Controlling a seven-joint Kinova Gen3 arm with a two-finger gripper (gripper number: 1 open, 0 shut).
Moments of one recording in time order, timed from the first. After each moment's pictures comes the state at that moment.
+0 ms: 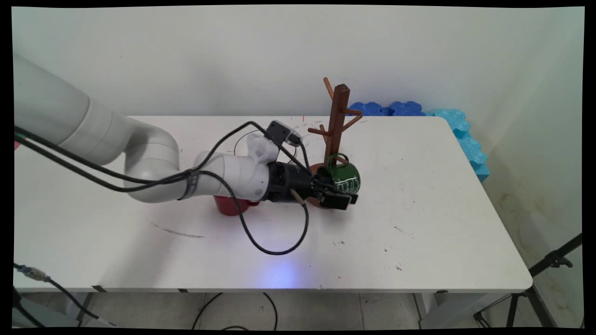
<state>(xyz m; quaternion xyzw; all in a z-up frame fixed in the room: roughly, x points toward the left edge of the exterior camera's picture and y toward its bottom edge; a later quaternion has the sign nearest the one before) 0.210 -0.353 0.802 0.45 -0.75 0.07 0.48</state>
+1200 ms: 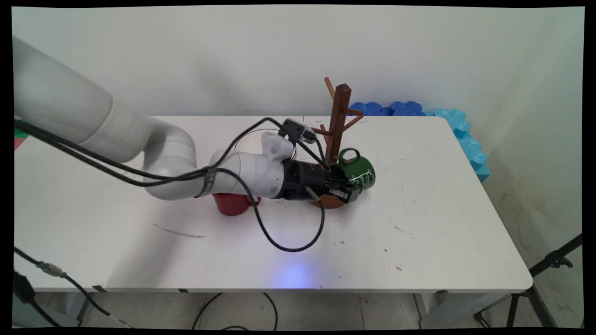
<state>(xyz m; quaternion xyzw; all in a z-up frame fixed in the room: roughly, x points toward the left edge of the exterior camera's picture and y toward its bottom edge) 0.190 -0.363 0.806 0.45 -0.74 0.06 0.50</state>
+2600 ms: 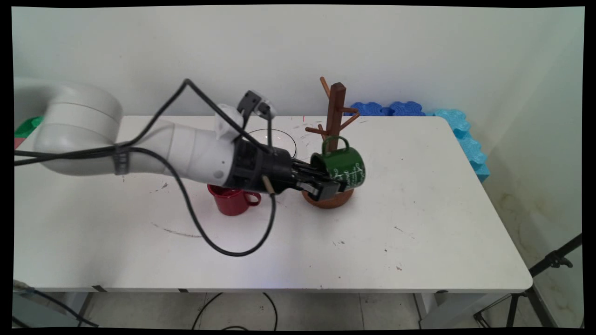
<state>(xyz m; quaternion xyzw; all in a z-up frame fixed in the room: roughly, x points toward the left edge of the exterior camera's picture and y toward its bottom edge) 0.237 -0.305 0.893 0.41 -0.76 0.03 0.50</state>
